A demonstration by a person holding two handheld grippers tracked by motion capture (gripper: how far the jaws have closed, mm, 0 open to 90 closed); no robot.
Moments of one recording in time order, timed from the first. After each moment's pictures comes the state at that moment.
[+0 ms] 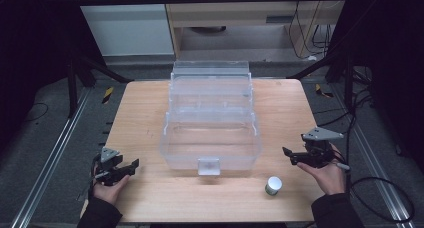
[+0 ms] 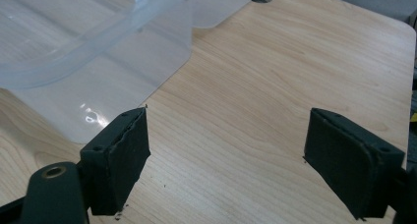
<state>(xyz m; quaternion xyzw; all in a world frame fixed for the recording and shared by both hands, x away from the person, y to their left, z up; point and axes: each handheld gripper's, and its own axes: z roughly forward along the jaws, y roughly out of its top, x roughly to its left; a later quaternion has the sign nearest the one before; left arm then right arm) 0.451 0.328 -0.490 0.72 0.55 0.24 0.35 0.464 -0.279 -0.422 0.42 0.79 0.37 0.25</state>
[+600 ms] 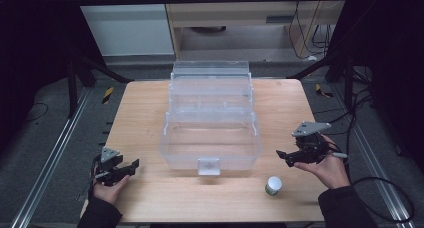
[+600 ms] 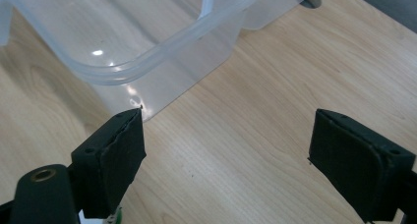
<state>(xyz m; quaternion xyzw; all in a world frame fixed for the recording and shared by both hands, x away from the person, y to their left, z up) 0.452 0.328 -0.491 0.72 0.55 0.24 0.35 0.466 -0.253 -0.388 0.34 0.86 0.32 0.22</state>
